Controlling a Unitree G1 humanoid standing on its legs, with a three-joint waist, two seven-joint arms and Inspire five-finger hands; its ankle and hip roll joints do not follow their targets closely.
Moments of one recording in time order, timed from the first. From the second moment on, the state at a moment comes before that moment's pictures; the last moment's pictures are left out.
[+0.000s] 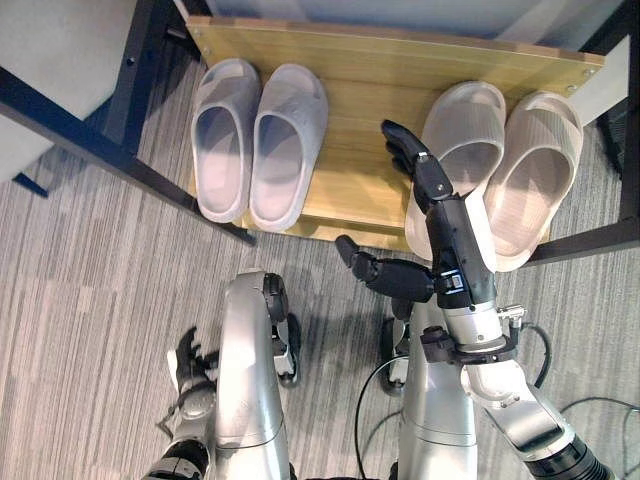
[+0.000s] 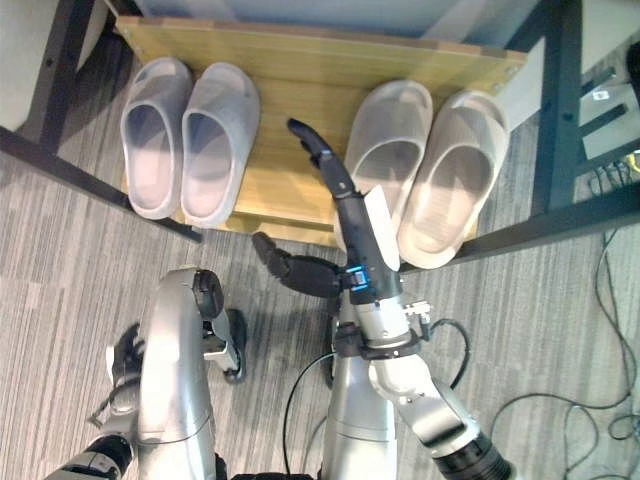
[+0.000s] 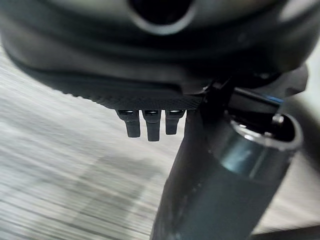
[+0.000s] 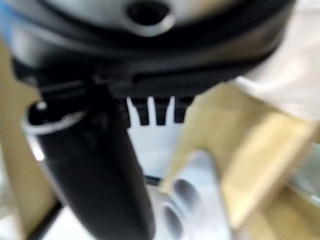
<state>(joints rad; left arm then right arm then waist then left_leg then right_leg) -0.26 0.28 -0.11 0.87 -0.42 -0.37 0.43 -0.11 -0.58 0.36 -0.34 0.01 -0.34 -0.41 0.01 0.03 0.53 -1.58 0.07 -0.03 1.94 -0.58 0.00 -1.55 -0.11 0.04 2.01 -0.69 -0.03</state>
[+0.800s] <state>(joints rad) -0.18 0.31 -0.27 0.83 -0.27 -0.36 0.37 0.09 -0.37 0.46 0.13 0.37 -0.29 -0.19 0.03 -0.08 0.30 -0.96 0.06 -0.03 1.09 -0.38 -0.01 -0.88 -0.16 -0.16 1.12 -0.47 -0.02</state>
